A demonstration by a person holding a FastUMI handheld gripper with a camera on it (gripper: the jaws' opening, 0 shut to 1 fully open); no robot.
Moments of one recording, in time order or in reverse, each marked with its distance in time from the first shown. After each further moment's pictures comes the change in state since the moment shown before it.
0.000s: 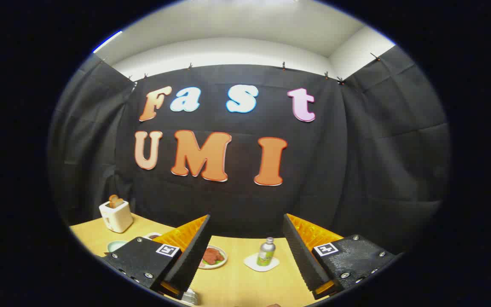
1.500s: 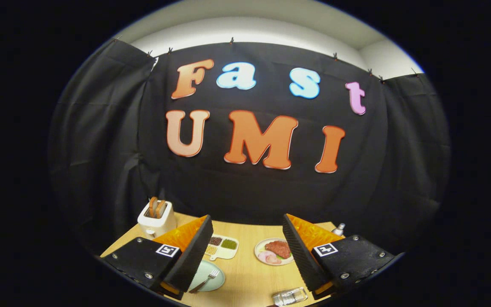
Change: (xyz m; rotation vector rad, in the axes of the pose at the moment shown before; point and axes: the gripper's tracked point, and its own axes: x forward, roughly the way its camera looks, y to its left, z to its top) arm 0.026 0.308 0.007 -0.016 0.283 0.069
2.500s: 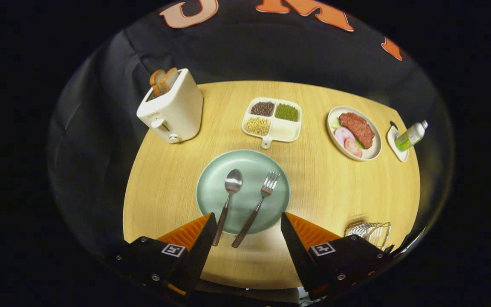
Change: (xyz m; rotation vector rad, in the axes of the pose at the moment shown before) arm 0.052 0.123 -0.278 0.068 0.996 0.186
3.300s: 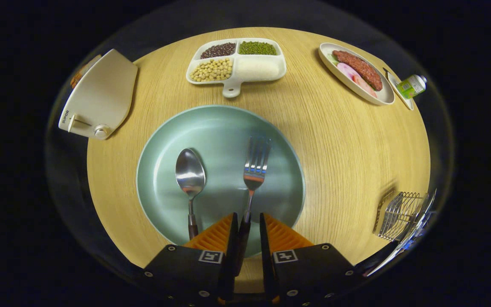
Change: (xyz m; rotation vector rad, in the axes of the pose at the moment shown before) arm 0.112 -0.011 -0.039 0.219 0.264 -0.111
